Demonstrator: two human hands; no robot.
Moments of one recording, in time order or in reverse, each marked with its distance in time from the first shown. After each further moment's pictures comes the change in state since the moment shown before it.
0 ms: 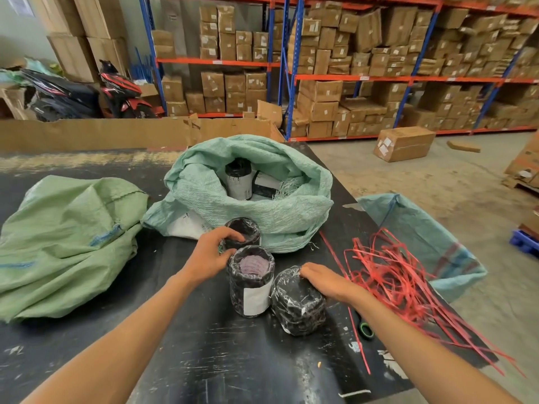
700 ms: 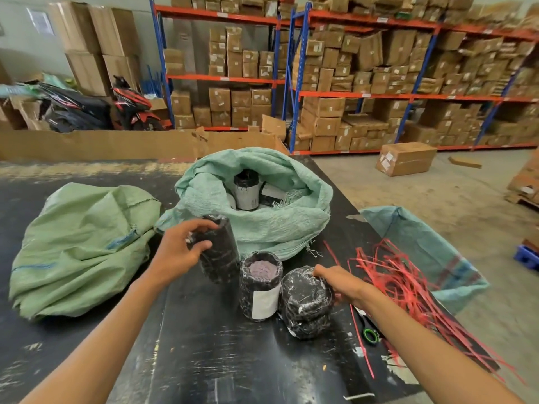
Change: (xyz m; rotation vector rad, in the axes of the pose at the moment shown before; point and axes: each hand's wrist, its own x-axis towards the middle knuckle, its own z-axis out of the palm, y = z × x) left_hand -0.030 0.028 -0.081 0.077 0.185 0.002; right_hand -0.020 -0.007 -0.015 0.385 0.019 0.192
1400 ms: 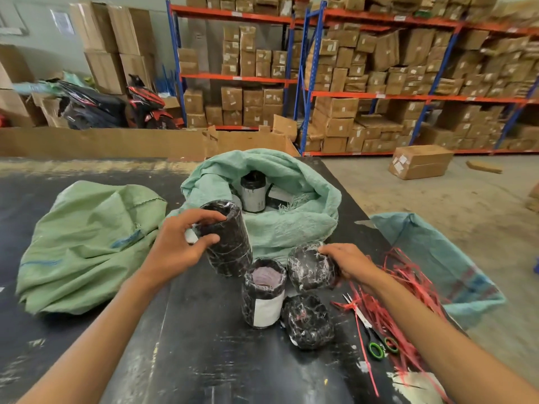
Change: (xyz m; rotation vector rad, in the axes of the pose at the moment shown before) left_hand 0.007 0.045 -0.014 -0.043 0.088 0.120; right_hand 0.025 -0.029 -0.037 -0.011 0.138 -0.267
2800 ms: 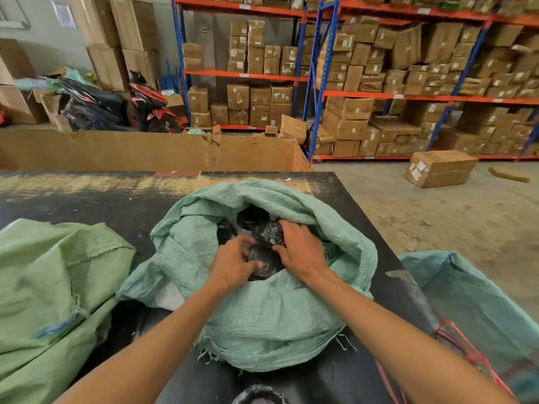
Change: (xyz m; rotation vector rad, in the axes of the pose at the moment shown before) left_hand 0.161 -0.161 0.168 0.125 -0.196 -0.603; right_hand 0.239 -0.089 0.057 -0.879 0.328 -0.515
